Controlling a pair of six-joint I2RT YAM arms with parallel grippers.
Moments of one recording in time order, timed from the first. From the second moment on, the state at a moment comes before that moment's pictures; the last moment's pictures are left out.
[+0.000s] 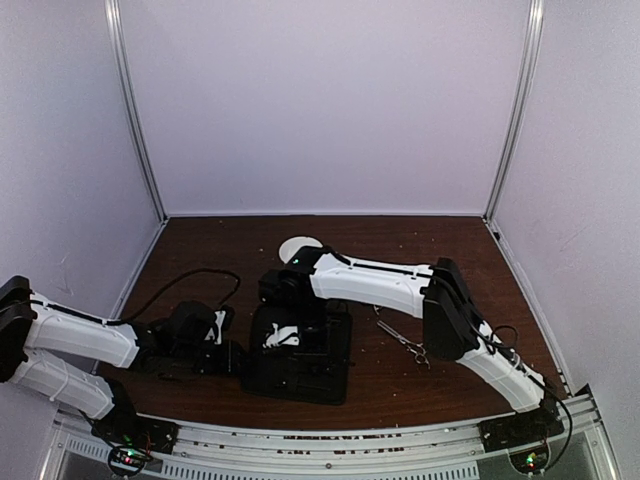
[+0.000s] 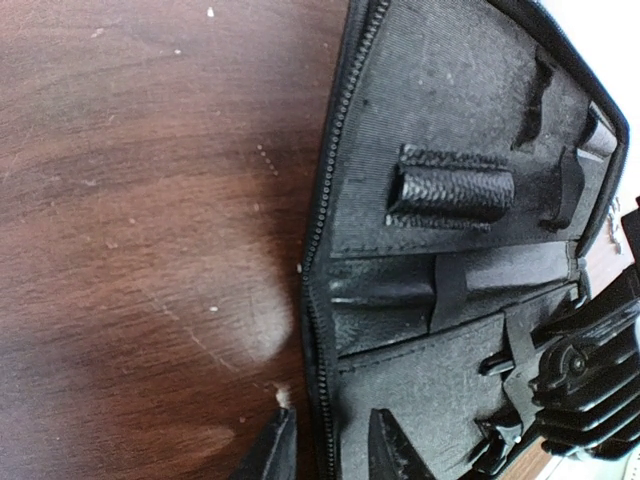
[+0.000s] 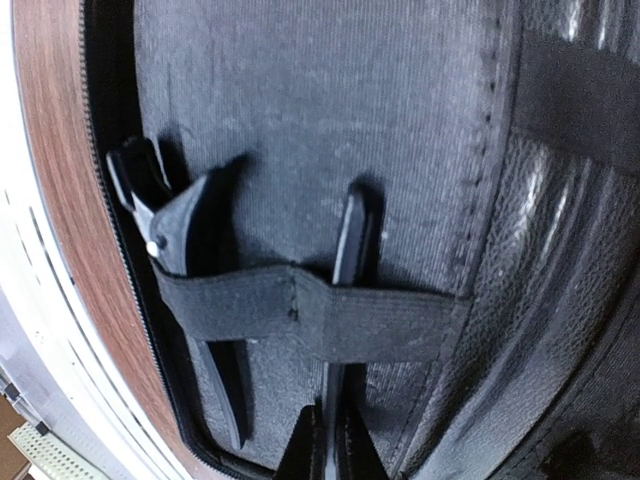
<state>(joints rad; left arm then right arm) -0.83 1.27 0.33 0.11 0.08 -0.77 1.08 2.58 2.38 -1.50 -0.26 -0.44</state>
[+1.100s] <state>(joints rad) -0.83 1.15 0.32 -0.03 0.01 -0.75 1.10 2.38 2.06 -1.23 -0.17 -0.40</state>
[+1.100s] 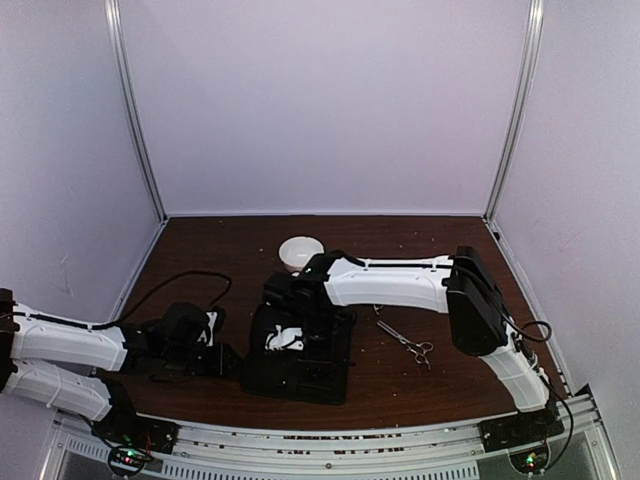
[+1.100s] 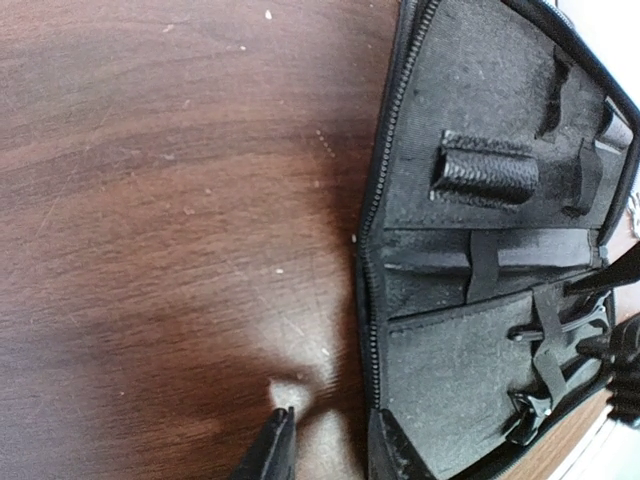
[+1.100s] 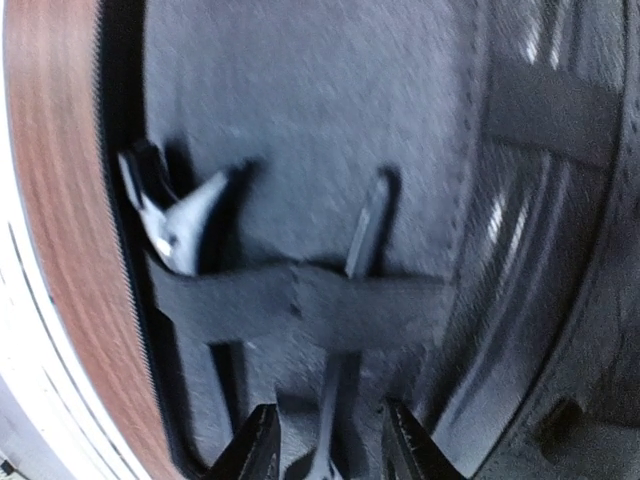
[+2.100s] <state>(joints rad) -0.83 1.24 0.33 0.06 0.03 -0.74 1.13 2.41 2.10 -1.25 -0.12 -0.37</state>
